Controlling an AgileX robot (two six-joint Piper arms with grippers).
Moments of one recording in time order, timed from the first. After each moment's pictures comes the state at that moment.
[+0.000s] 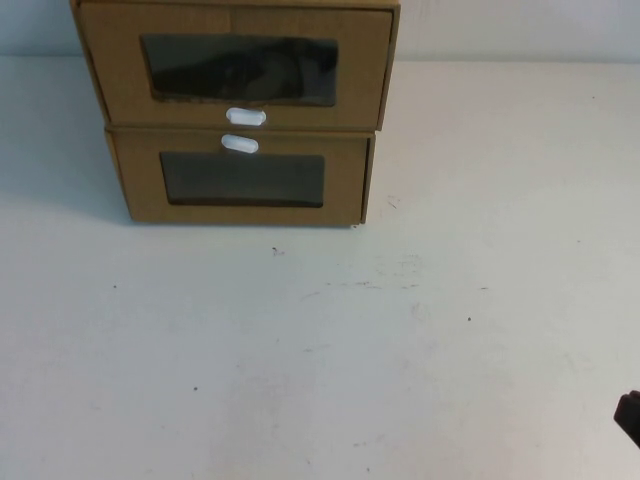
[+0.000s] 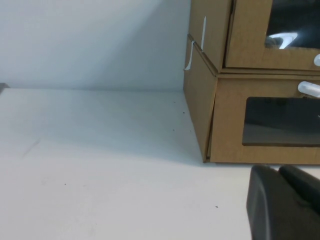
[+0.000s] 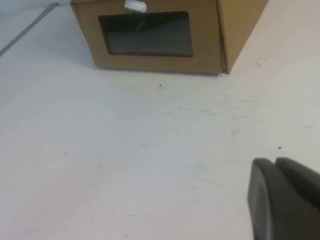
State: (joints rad) right arm 0.61 0.31 -0.20 -0.12 0.22 0.34; left arm -0.02 0.06 0.03 -1.01 0.07 0.98
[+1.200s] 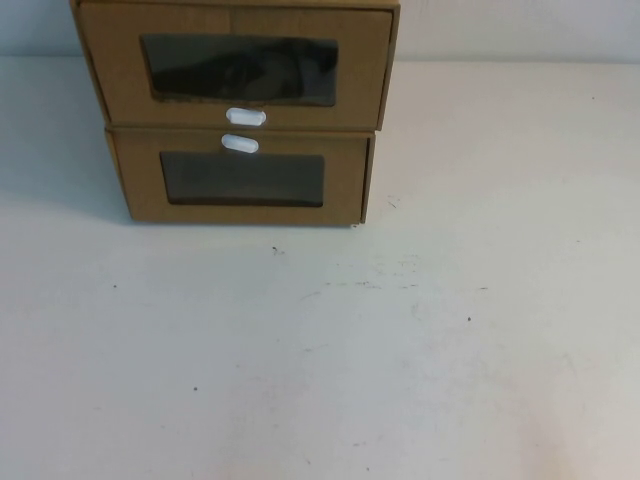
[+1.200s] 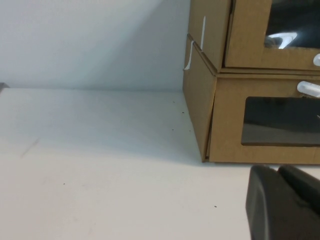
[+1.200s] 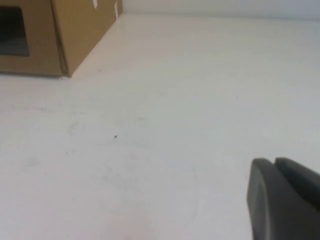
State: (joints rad) right arm 0.10 -0.01 0.03 0.19 0.27 -0.24; left arm -0.02 0.05 0.03 -1.01 0.07 0.98
